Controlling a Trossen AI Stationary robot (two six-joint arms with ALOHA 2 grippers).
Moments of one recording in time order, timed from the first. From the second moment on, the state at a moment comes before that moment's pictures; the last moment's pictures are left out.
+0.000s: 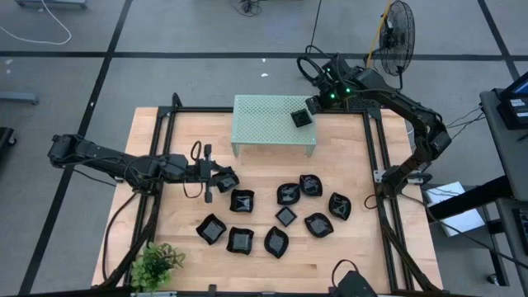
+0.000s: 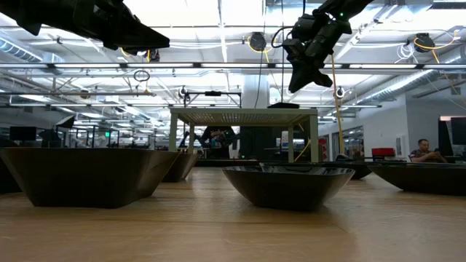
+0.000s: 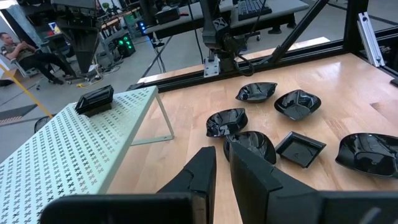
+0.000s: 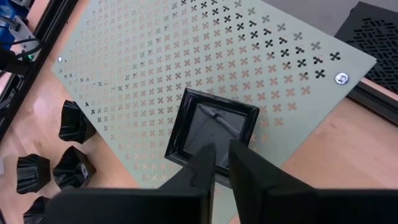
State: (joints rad) left arm -0.13 0.94 0.45 0.29 -0.22 0.20; right arm -0.82 1.58 1.49 -0.90 -0.36 0.26
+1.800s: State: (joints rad) left arm -0.13 0.94 0.45 0.28 -0.22 0.11; right arm 0.24 1.86 1.49 -1.00 0.03 0.76
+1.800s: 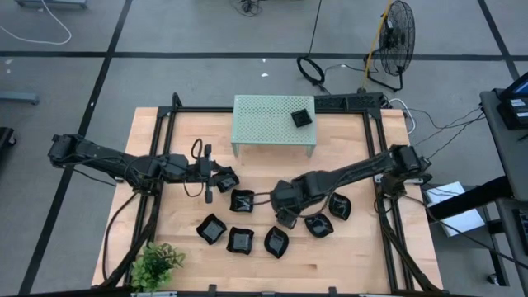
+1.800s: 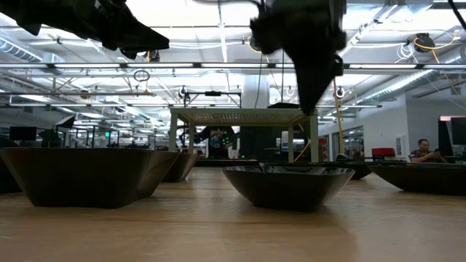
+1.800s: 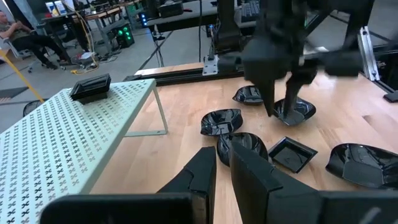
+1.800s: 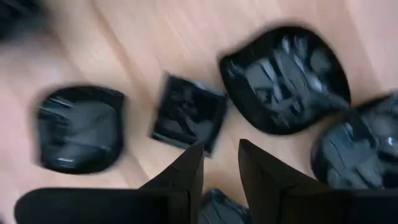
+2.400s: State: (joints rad) left arm -0.13 0.94 0.45 0.26 -0.22 0.11; right arm 0.25 1.91 1.34 -0.87 -0.04 0.83
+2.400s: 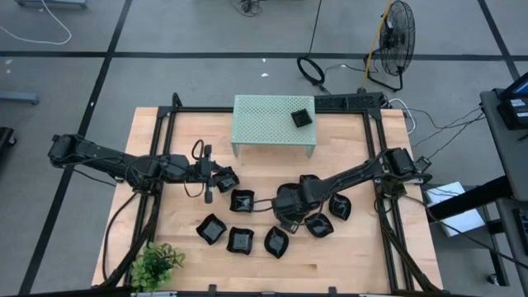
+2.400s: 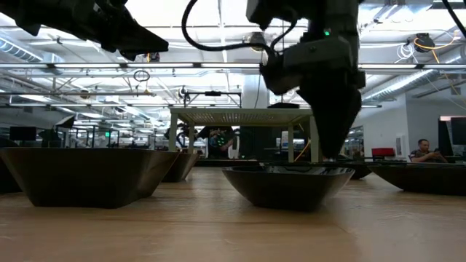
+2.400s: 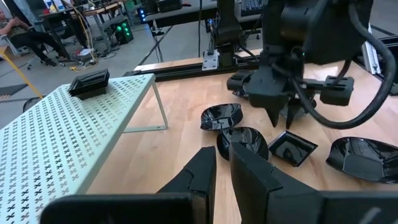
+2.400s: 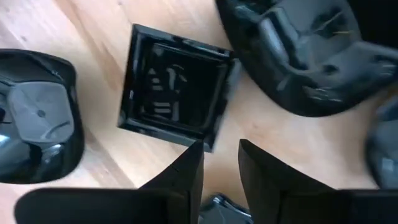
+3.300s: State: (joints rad) left arm -0.13 0.94 0.45 0.26 -0.22 0.11; right arm 0.24 1.91 1.25 -0.67 -0.03 0.81
